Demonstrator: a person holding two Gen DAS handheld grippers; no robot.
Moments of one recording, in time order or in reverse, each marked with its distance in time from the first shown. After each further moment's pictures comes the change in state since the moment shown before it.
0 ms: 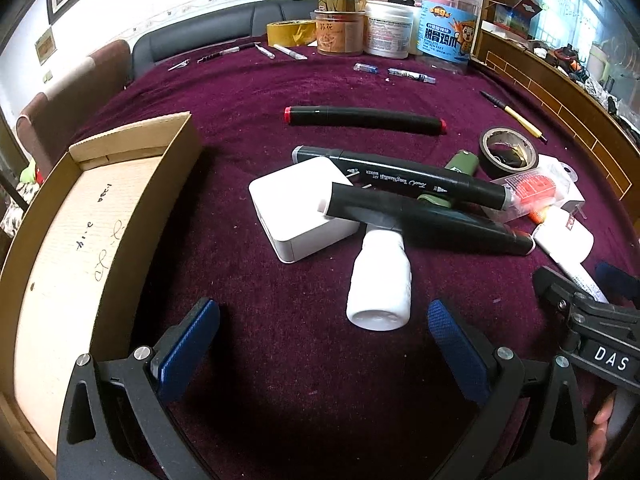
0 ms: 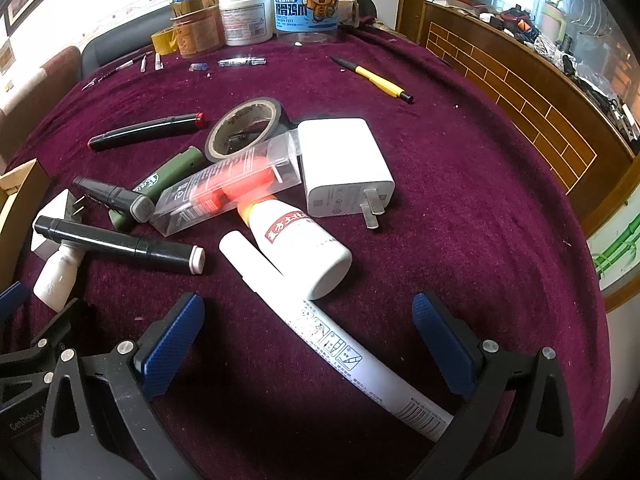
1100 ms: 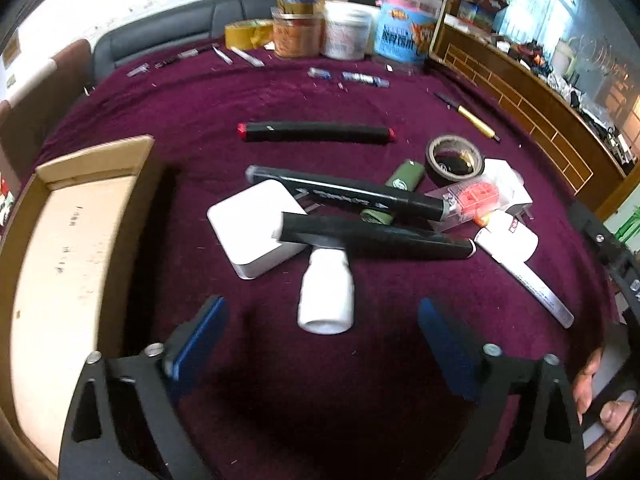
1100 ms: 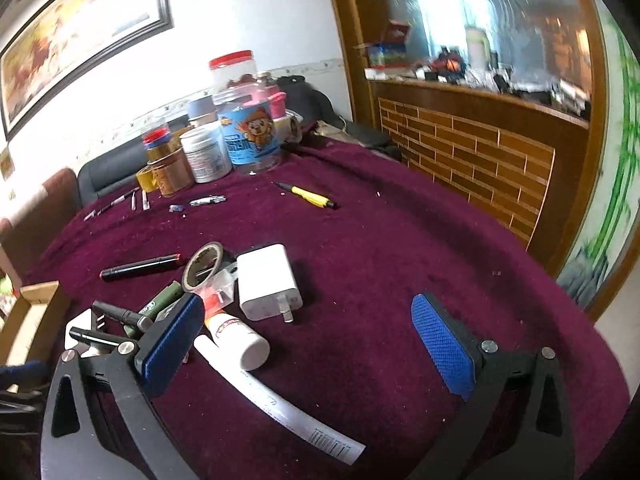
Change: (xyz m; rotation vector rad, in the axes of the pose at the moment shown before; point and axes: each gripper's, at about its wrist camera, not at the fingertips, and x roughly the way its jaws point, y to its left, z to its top) left arm -0.006 -0.007 0.021 0.058 0.055 -0.161; right arm -0.056 -0.065 -0.011 0.258 -0.388 0.048
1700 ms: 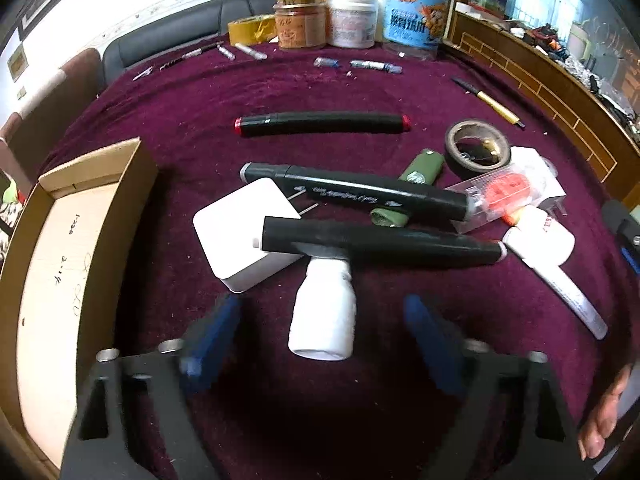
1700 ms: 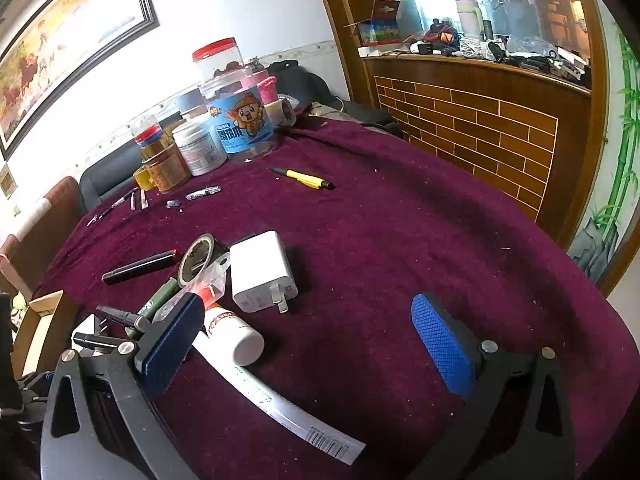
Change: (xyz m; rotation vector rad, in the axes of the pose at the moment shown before) left arm 0.017 -0.011 0.001 0.031 -0.007 0.096; right arm 0.008 -0.006 -0.001 0.036 0.047 0.018
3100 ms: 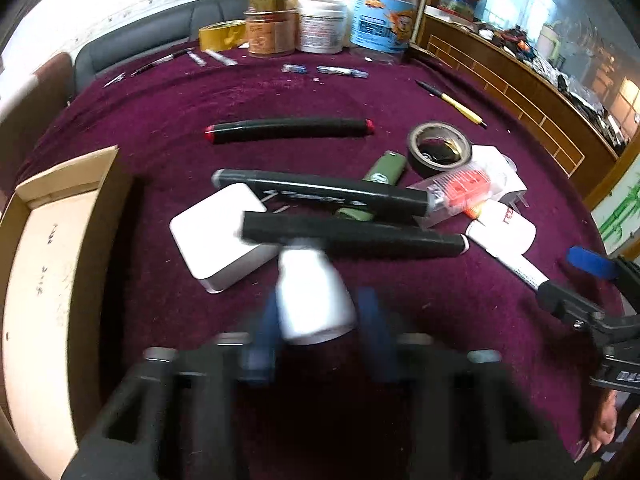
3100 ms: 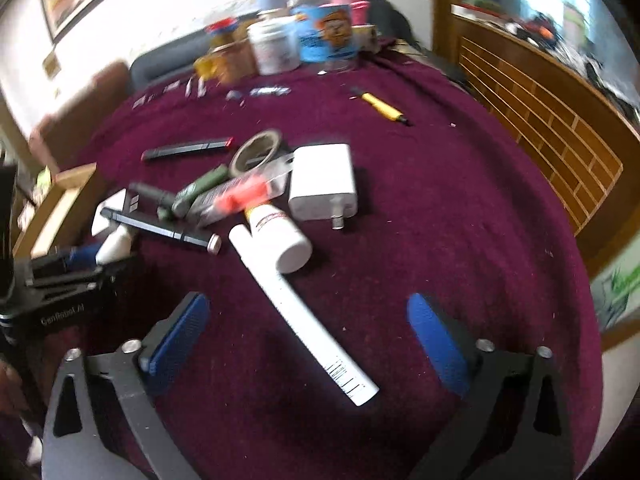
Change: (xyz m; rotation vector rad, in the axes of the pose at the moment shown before) left arm -0.006 0.007 0.001 0.017 0.006 -0.145; right arm 0.007 0.032 -0.012 -0.350 0.323 0.131
